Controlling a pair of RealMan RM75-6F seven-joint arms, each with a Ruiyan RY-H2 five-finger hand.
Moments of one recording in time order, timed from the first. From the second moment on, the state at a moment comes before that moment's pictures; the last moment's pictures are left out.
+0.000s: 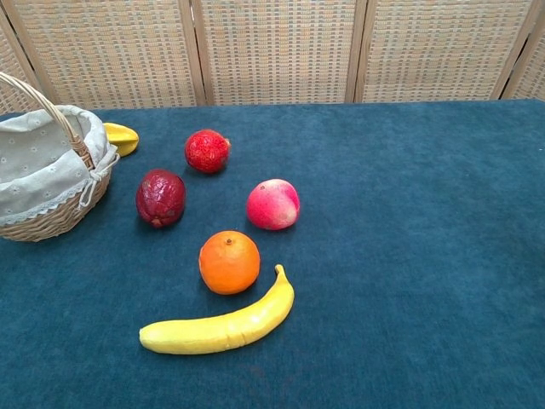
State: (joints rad) left arm -0.30 -1.08 -0.03 -1.58 1.85 1.46 -0.08; right arm 0.44 -1.22 0.03 -1.34 -1.51 1.51 0.12
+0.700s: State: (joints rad) left arm -0.80 -1.28 -0.01 -1.27 2.16 1.10 -0.13; right arm 0.22 -1.13 0.04 -1.57 -1.41 1.59 -0.02
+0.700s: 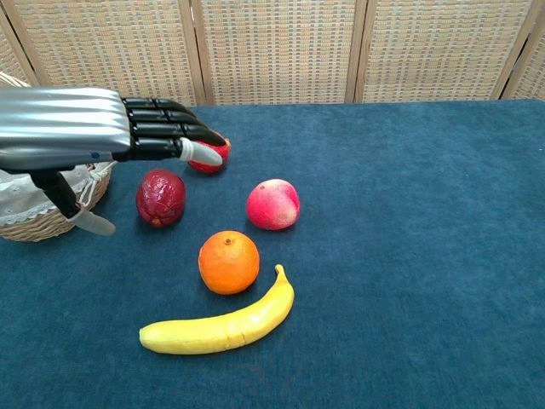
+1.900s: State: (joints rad) left arm -0.93 -1.70 0.11 -0.87 2.03 1.13 -0.17; right arm 0.17 -1.10 0.10 -1.62 -1.41 1.55 -0.05
